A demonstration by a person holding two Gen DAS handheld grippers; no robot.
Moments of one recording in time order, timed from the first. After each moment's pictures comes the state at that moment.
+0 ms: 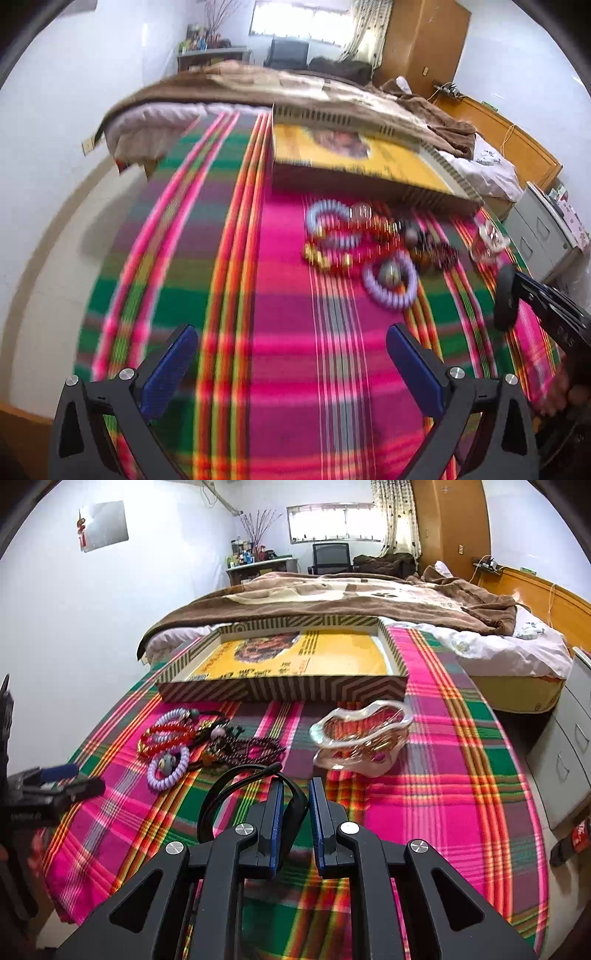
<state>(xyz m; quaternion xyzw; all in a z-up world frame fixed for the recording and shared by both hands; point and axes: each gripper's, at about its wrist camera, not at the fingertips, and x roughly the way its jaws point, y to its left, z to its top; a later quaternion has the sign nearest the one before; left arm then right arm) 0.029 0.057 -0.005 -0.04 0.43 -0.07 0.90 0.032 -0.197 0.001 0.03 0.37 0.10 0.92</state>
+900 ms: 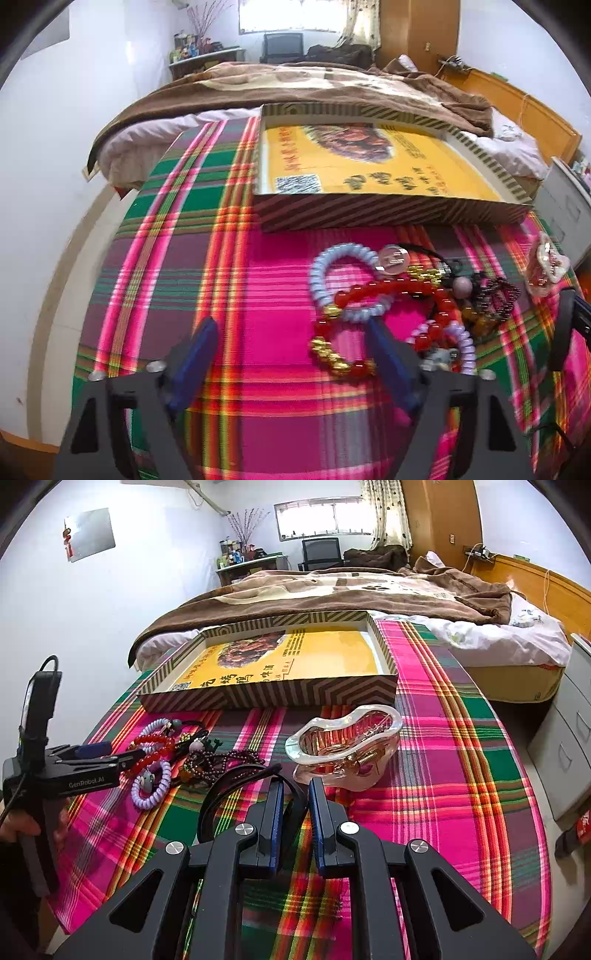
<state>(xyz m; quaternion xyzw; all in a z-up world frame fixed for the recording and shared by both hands) 0.108 0.028 -0.026 0.03 0.45 -0.04 0.89 0.053 -0.209 -0.007 0.05 0.38 0.09 0.92</state>
